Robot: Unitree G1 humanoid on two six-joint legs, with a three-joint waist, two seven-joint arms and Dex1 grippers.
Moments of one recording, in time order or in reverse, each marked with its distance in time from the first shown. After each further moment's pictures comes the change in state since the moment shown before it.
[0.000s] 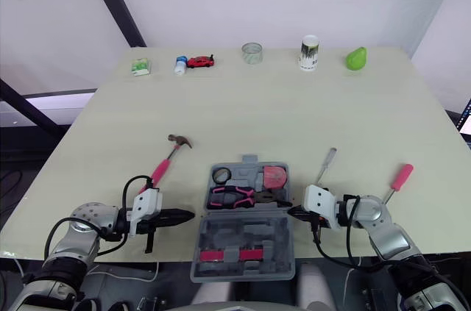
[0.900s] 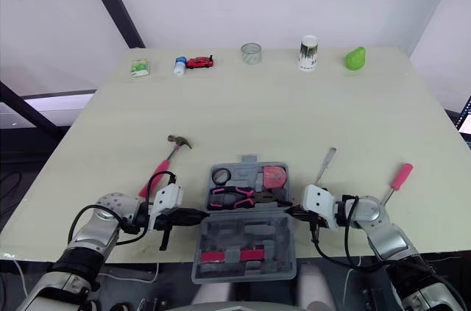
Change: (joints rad) left arm -0.052 -0.042 -0.096 -0.141 0.034 0.228 -0.030; right arm -0.002 0.019 0.000 0.014 -0.007 -0.003 -0.015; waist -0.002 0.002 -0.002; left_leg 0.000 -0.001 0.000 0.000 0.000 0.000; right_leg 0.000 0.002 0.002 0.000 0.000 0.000
